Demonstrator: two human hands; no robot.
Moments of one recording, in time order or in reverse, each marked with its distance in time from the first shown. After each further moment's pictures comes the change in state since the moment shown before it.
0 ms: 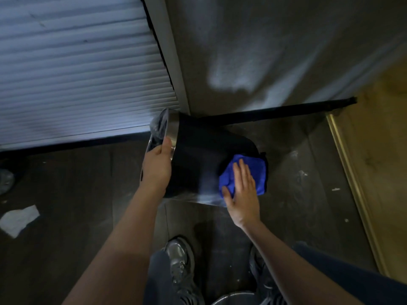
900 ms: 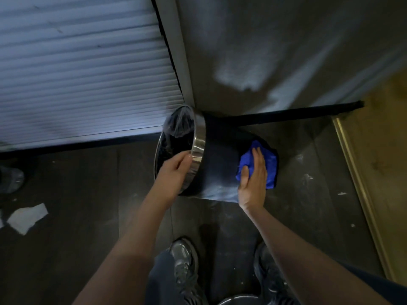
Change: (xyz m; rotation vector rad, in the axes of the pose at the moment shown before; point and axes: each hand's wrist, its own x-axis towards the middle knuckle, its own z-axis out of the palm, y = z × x) left_hand -0.017 -0.011 -0.006 0.108 -0.304 0.244; right_hand 0.037 -0.009 -0.009 0.255 0.308 0.172
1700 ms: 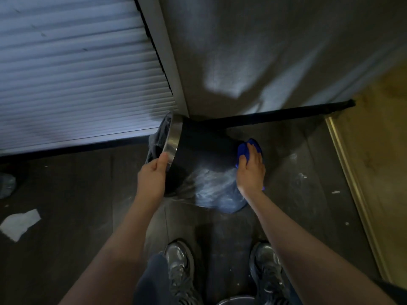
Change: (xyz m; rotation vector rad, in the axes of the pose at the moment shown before) left_hand 0.010 -0.019 -0.007 0.025 0.334 -0.109; right_hand 0.035 -0.005 -0.008 -0.056 -0.145 0.269
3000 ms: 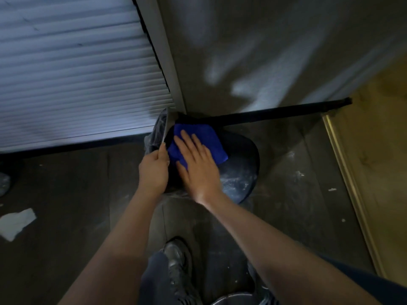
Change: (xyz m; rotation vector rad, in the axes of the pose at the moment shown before) left_hand 0.005 0.018 0.011 0.078 0.037 0.018; right_hand -0.047 -0.074 0.040 -0.268 -0.165 -0.721
